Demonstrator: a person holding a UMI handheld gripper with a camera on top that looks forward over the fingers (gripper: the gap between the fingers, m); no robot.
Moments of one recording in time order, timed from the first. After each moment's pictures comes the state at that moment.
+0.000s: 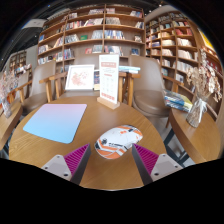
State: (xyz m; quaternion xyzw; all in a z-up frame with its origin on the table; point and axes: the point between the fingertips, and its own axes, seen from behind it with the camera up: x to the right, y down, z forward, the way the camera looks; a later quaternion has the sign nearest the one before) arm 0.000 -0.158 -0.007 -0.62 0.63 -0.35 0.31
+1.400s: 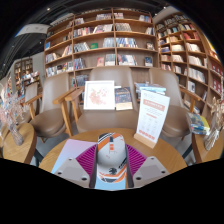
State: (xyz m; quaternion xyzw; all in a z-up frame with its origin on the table) arm 0.112 -0.012 0.102 -0.62 0.61 -0.33 0.37
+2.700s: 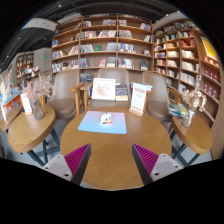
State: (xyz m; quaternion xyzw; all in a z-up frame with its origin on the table) arm -0.183 0.027 0.129 -0.62 0.60 -0.36 0.34
